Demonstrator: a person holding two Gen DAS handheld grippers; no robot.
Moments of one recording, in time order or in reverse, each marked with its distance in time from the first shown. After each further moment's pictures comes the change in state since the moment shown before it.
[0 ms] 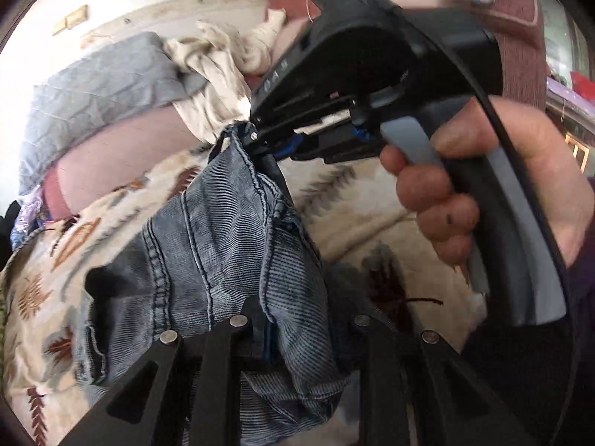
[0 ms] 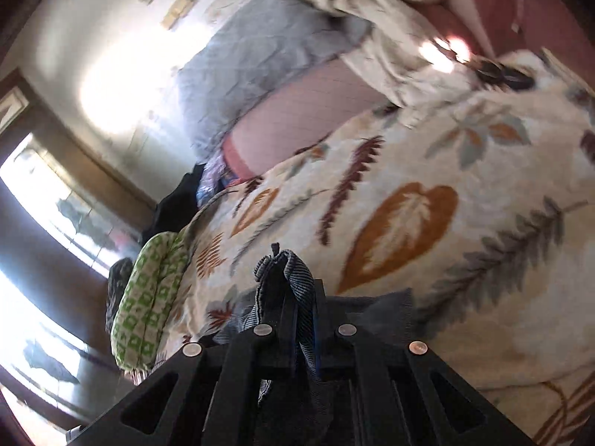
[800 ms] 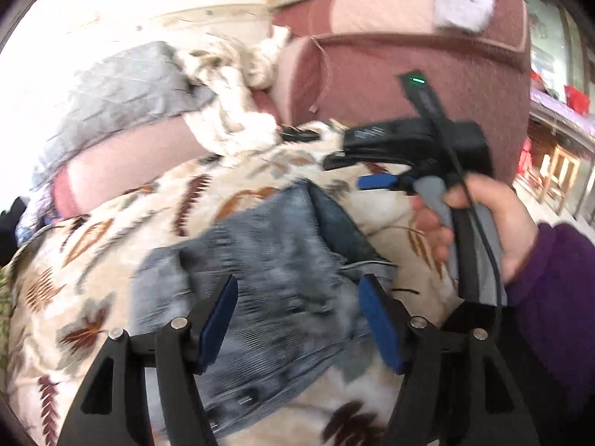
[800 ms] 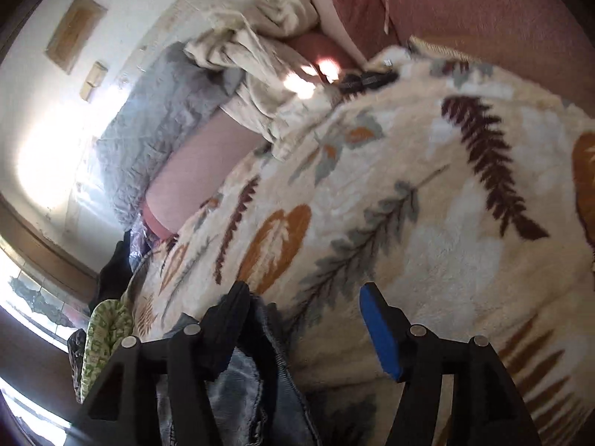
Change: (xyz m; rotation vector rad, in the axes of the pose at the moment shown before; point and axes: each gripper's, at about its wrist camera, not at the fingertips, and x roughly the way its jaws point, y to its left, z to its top) left arm -0.064 0.040 -0.002 -0.042 -0.061 -0.009; right arm -0.054 -0.072 -0.016 0.184 -0.204 -0.245
